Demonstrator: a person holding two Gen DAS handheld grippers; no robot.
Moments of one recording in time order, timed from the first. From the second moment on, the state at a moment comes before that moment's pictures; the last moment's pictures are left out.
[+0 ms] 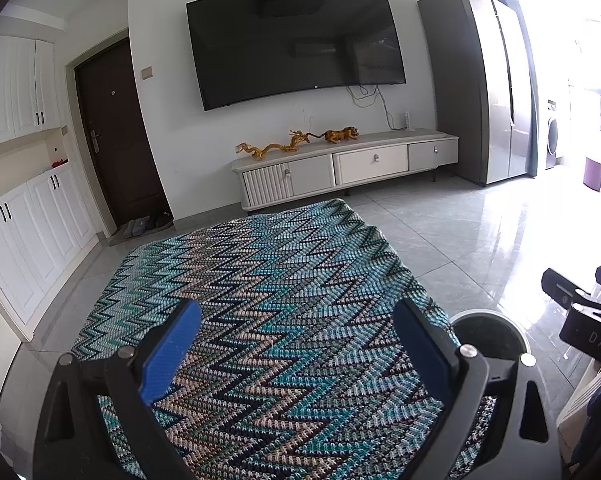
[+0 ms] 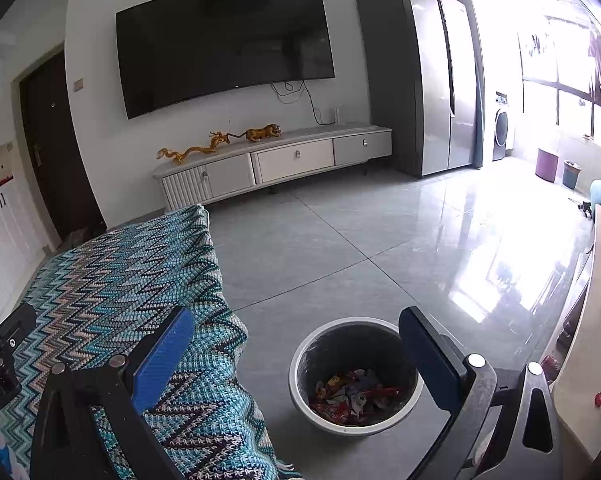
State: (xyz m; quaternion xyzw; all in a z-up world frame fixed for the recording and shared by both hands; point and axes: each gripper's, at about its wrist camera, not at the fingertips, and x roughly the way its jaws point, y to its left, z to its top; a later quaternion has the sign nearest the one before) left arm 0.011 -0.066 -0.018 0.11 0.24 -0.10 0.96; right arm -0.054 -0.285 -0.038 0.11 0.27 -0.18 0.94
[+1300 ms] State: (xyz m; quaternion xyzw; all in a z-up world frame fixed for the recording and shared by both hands) left arm 0.014 -0.071 -0.012 0.10 0.25 -0.09 0.96; right arm -0.052 -0.282 -0.042 0.09 0.27 -0.19 0.94
